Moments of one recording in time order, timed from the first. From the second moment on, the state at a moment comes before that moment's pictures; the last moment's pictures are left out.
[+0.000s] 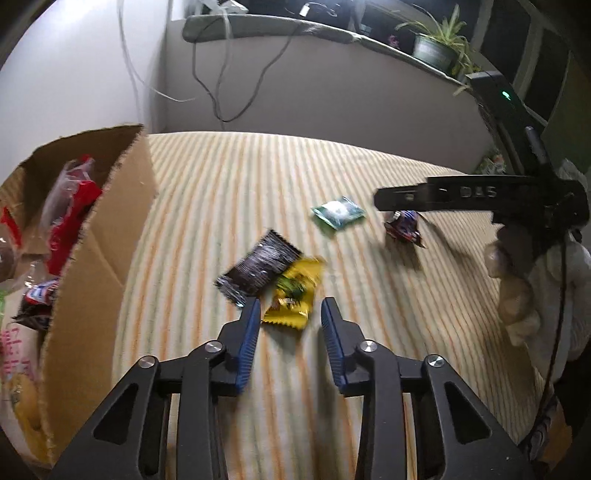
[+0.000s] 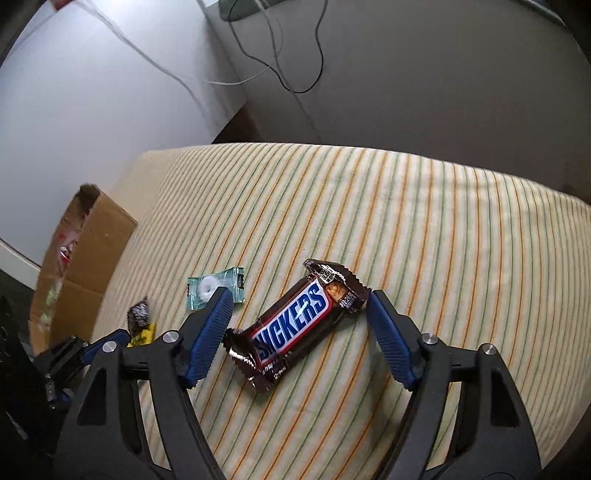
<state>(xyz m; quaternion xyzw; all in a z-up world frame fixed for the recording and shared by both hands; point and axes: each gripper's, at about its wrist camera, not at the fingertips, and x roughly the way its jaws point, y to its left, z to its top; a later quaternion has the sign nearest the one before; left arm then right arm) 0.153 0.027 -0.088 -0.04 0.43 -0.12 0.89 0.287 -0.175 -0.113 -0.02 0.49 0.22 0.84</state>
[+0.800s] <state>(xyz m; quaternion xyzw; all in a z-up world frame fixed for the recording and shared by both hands) 0.163 -0.005 -0.088 0.02 0.43 -0.11 0.90 0.256 -0.183 -0.109 -0.12 0.47 0.21 0.85</state>
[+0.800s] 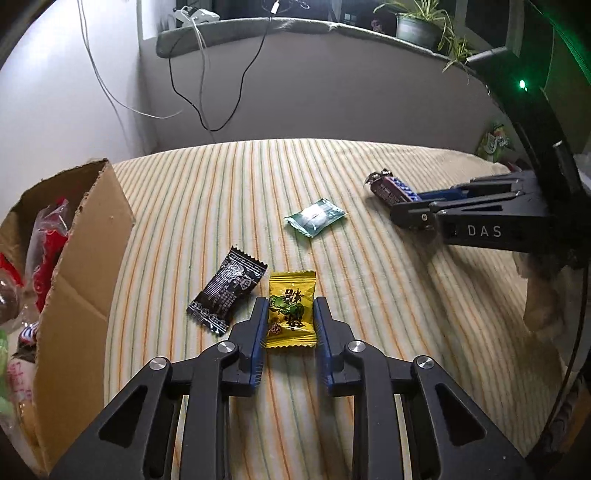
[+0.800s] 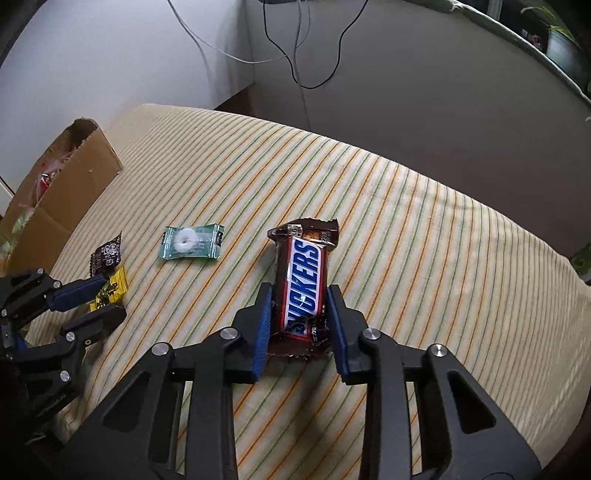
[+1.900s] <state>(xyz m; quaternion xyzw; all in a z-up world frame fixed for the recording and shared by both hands) 0.086 0.067 -0.007 -0.02 0.32 -0.04 0.95 0.172 -0.103 -0.033 -0.14 0.39 0.31 0.86</state>
